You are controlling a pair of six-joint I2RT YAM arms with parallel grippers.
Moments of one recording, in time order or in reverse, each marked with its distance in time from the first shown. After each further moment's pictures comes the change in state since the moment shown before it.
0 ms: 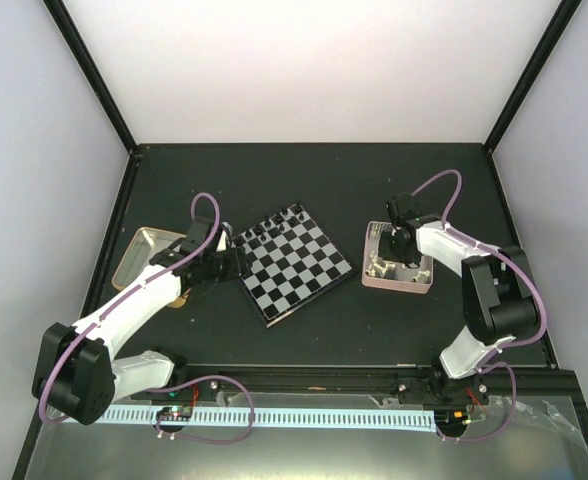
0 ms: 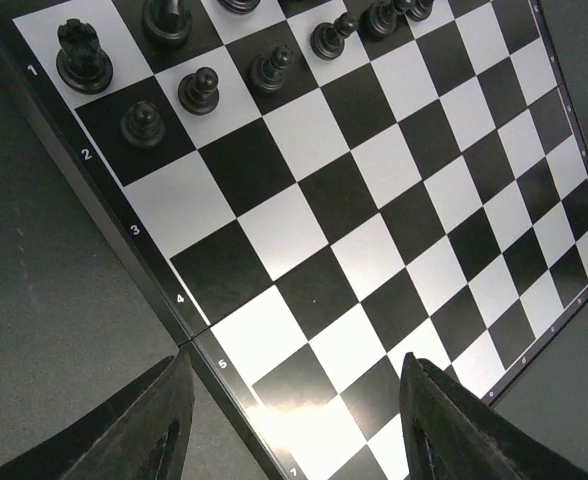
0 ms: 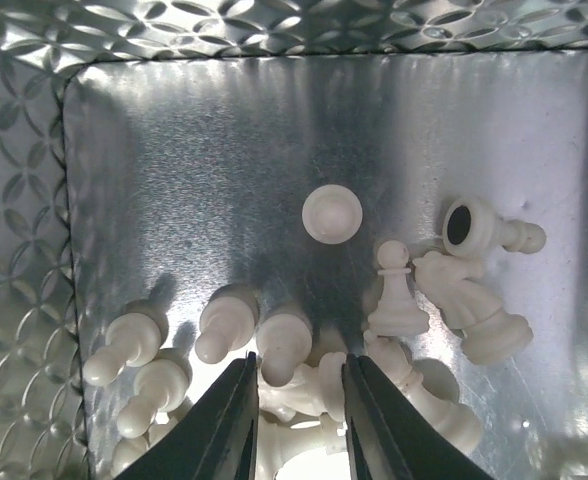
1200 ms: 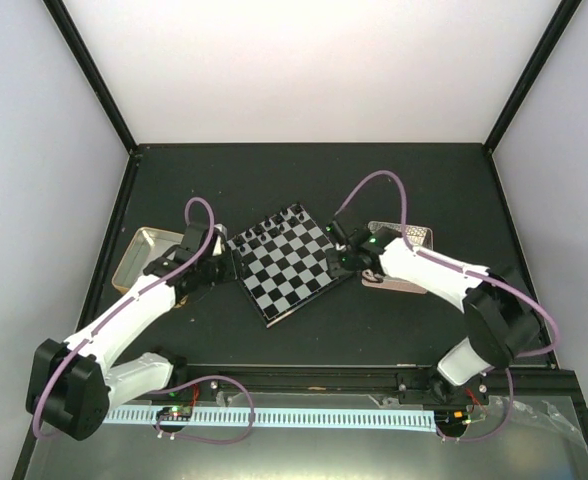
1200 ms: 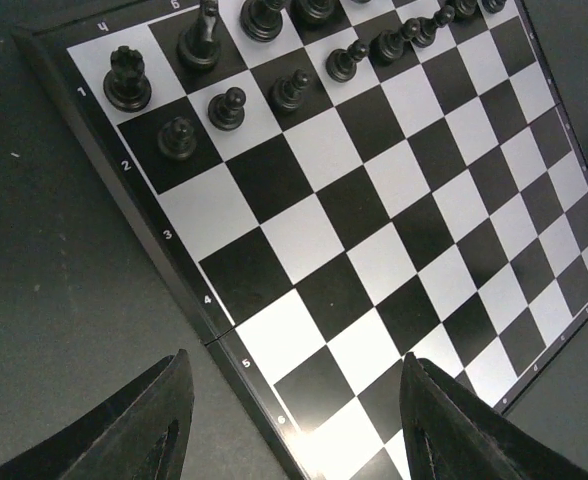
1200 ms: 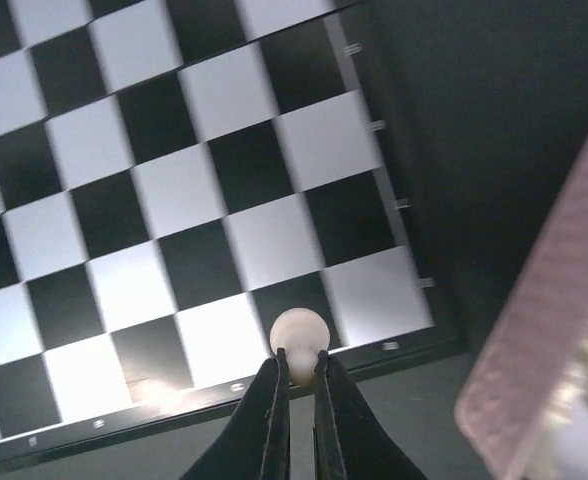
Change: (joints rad) left arm 0.000 -0.080 -0.042 0.015 -0.043 0.003; right arm 0.418 -0.097 0.068 -0.038 0.031 0.008
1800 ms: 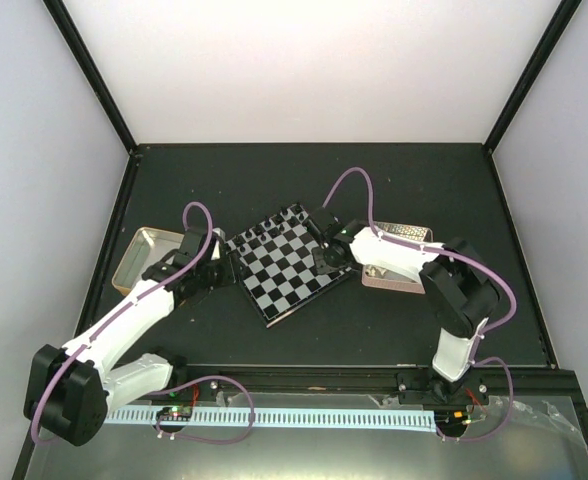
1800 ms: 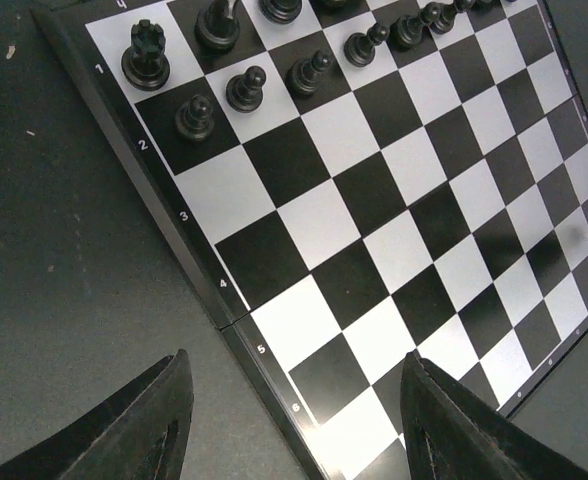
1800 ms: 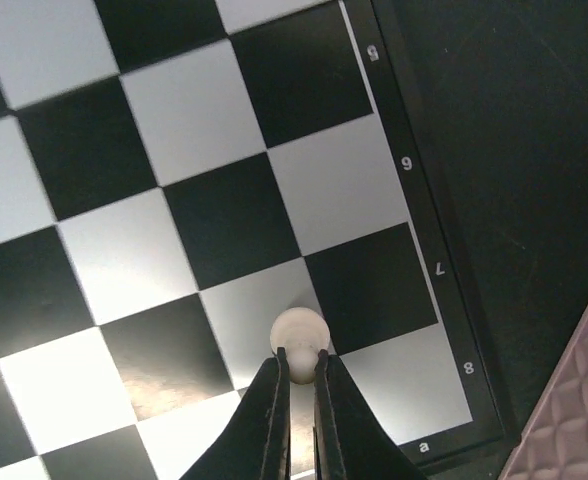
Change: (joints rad) left arm 0.001 -0.037 -0.040 0.000 -0.011 -0.013; right arm 0.069 0.254 0.169 -0.050 0.083 0.030
